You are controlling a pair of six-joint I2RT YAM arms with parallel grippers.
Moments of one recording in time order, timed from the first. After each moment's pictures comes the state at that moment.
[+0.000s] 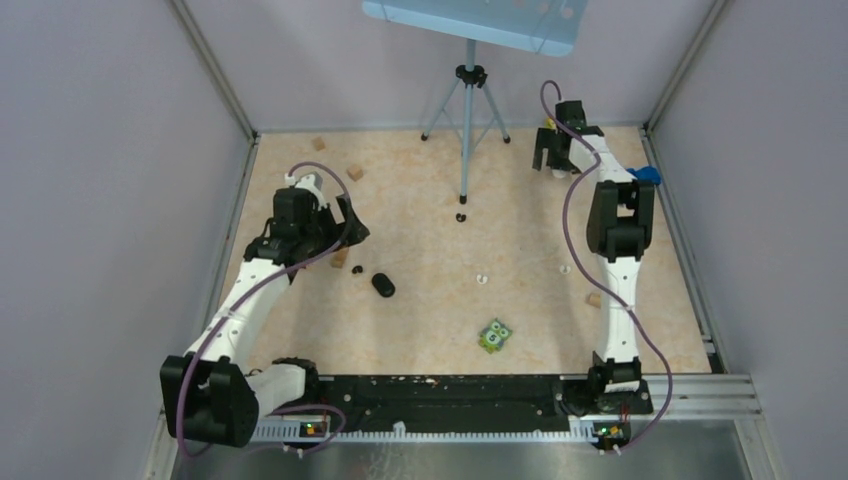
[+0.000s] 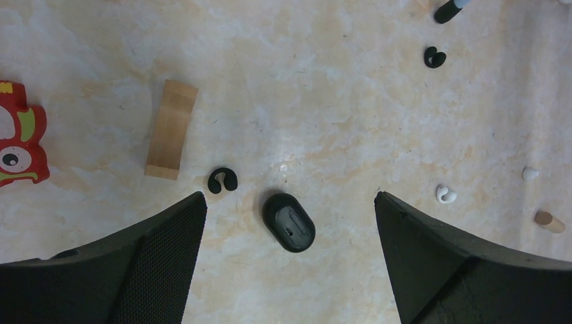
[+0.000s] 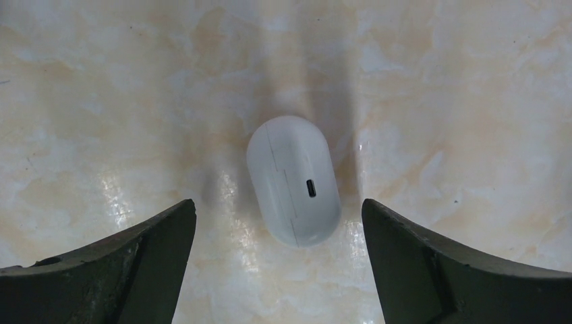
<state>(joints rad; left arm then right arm) -0.13 1.10 0.85 -0.42 0.20 -0.44 0.07 2.41 2.09 -0.61 0.17 0.17</state>
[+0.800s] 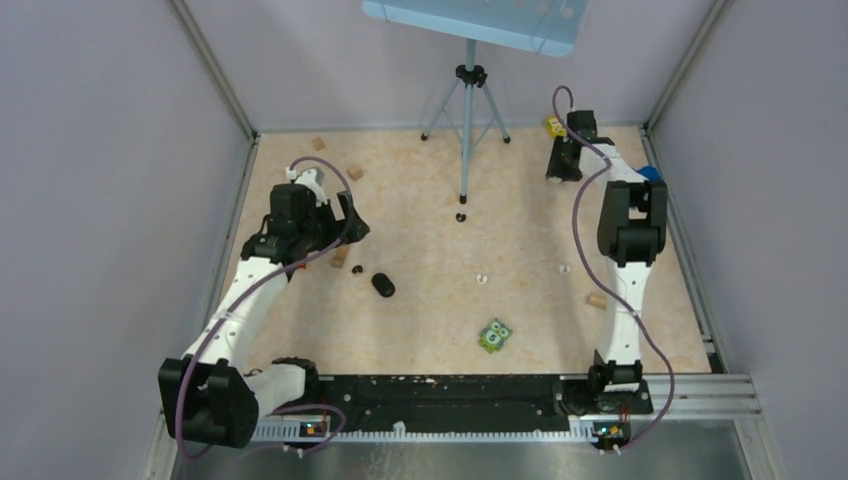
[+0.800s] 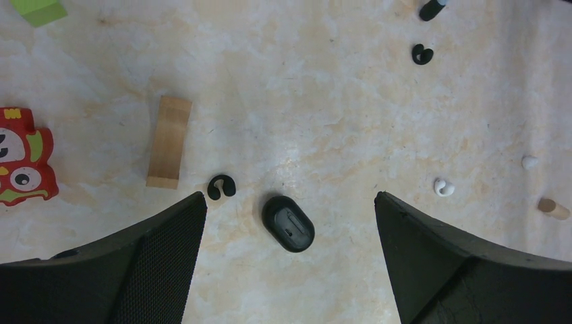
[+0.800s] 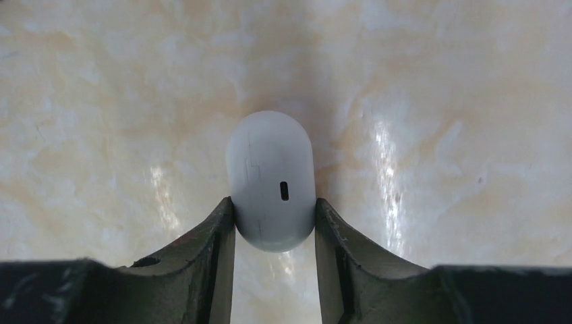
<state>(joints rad) -0.13 1.14 0.89 -0.43 0.21 -0.39 0.03 2.35 1.94 -0.49 0.05 0.23</state>
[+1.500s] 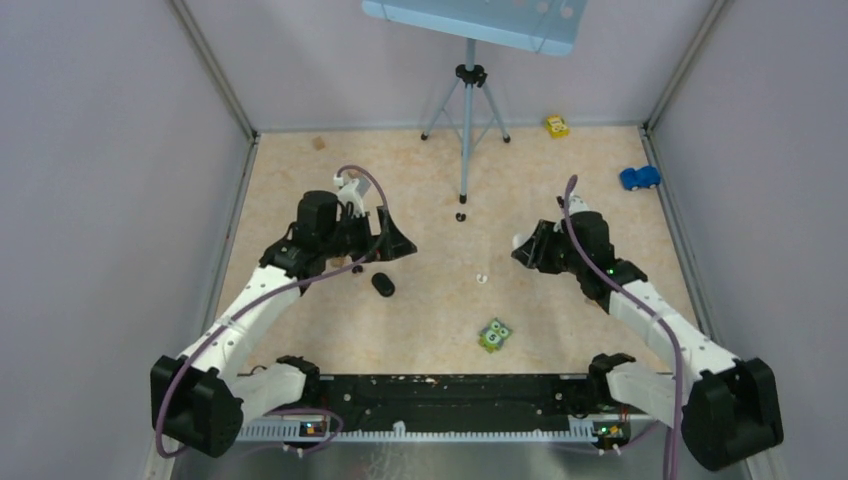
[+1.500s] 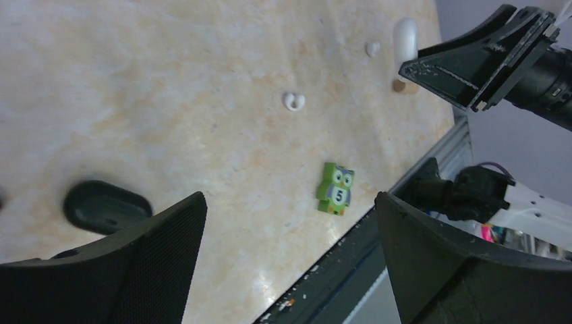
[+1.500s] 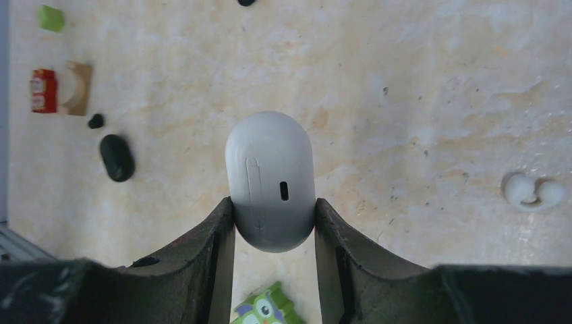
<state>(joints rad) -0.31 1.09 0.86 -0.36 0.51 -0.49 0.33 1.08 0.64 -0.21 -0.16 0.49</state>
